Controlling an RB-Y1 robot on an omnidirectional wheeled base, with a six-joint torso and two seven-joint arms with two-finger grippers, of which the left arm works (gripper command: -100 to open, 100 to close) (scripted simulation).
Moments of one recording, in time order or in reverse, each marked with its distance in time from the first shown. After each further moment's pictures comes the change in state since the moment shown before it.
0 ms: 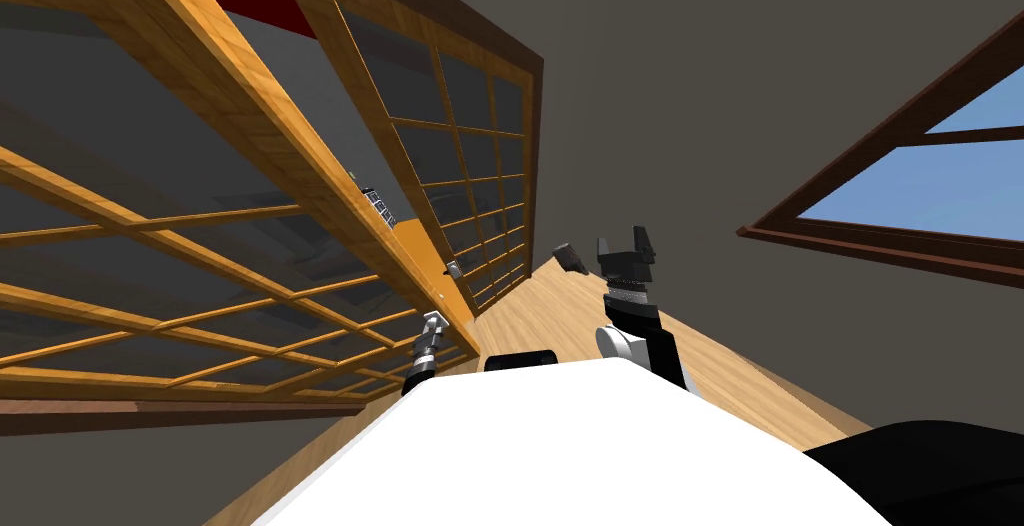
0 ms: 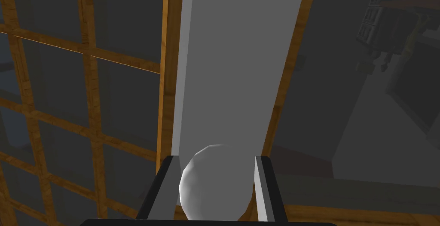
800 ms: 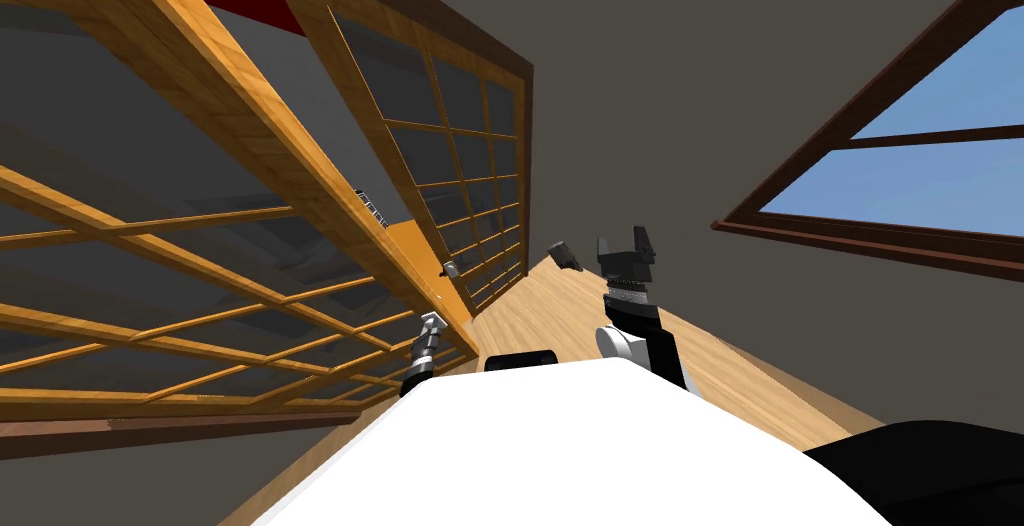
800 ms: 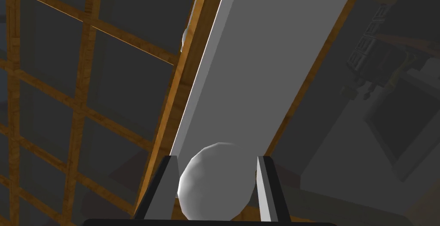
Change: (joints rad) arm -0.001 0.012 -0.007 0.012 0.042 -0.007 0.186
